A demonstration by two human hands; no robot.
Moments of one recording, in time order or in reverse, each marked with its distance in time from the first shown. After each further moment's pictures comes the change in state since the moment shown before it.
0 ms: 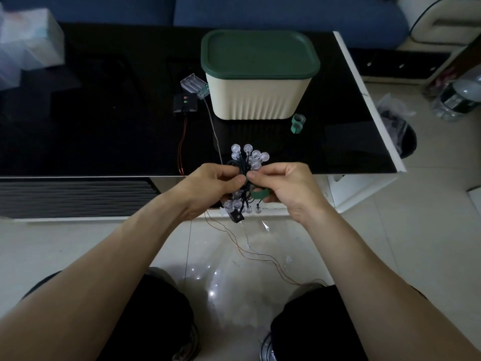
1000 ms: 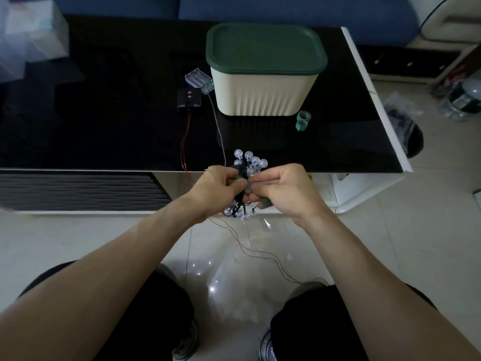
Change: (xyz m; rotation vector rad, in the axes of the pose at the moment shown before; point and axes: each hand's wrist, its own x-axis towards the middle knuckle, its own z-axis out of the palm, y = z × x) left_hand 0.005 -0.015 0.014 0.214 0.166 -0.011; right_hand -0.011 0.000 0.005 -0.141 -0.095 0.027
